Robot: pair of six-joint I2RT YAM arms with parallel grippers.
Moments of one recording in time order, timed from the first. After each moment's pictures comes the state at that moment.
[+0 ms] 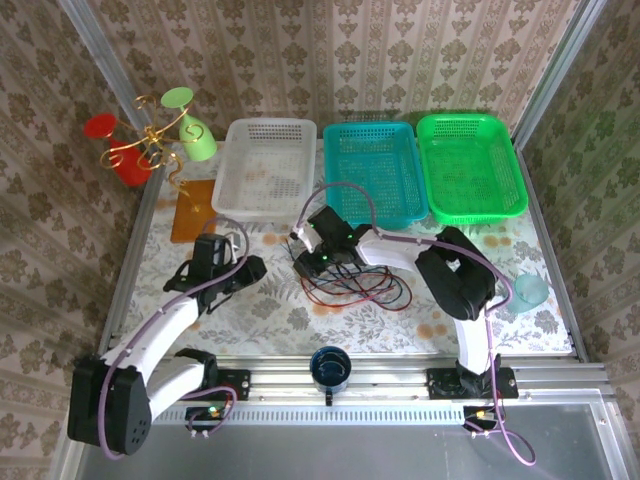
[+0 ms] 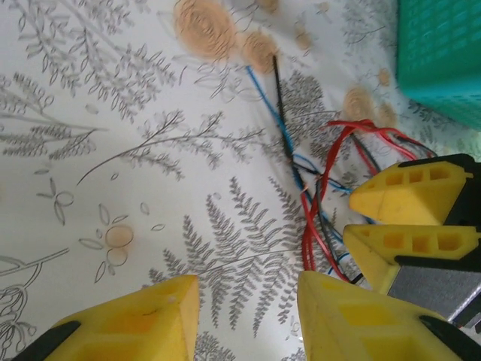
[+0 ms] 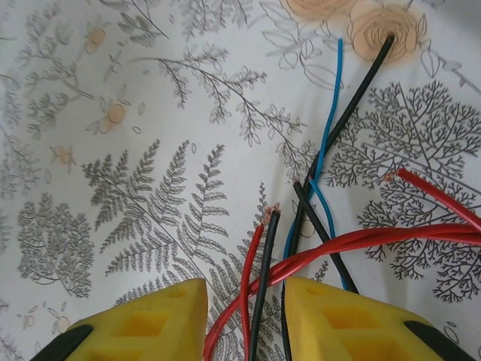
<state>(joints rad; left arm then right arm) -0.28 1.00 0.49 -0.34 0.32 -0.62 0.76 1.99 1.29 -0.24 -0.31 0.08</state>
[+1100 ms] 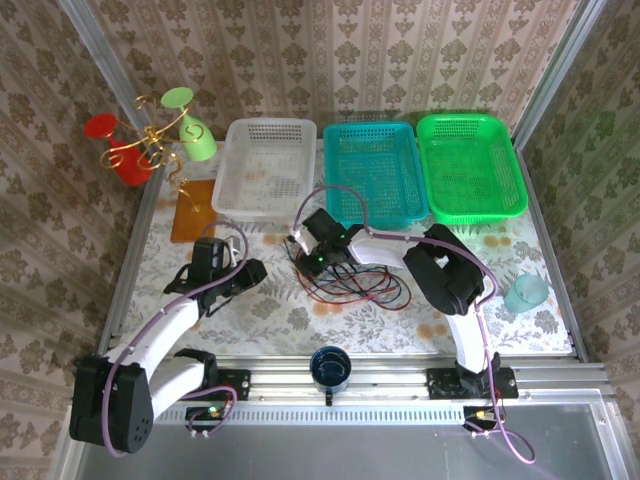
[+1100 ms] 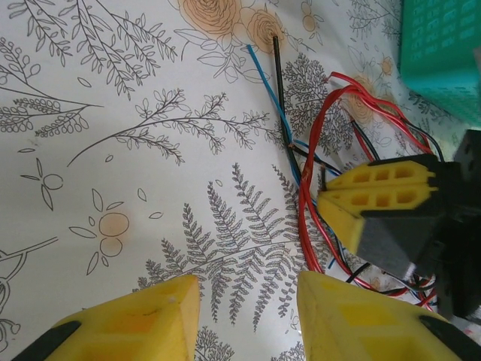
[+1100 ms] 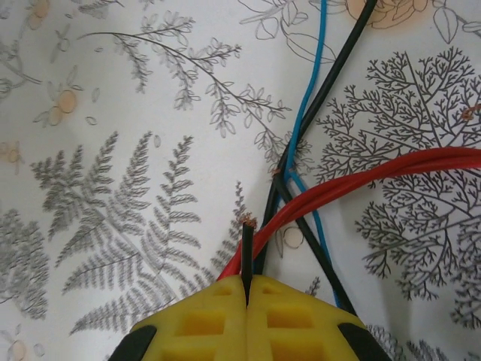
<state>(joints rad) -0.27 1.02 0.46 -0.29 0.37 -0.64 0.77 2.04 1.33 -0.27 -0.29 0.09</state>
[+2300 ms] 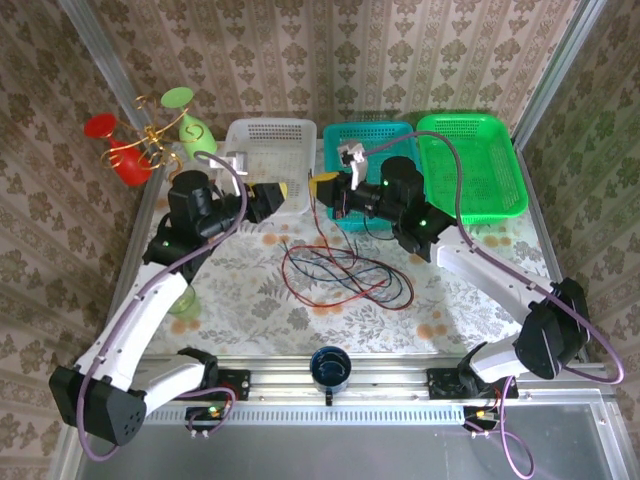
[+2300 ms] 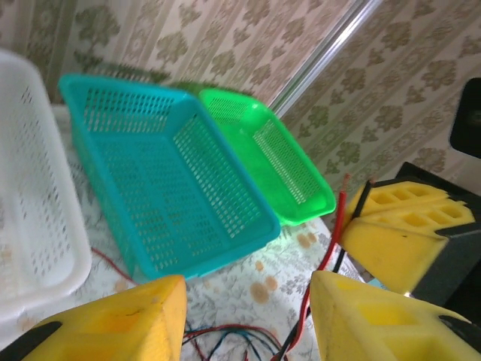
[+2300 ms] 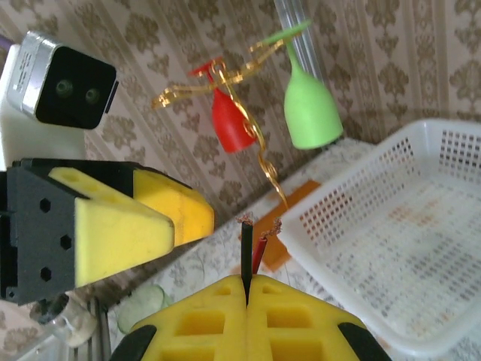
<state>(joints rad) -0.40 1.06 1.05 -0.19 0.51 -0.50 0.62 1.43 1.20 0.16 -0.39 0.34</state>
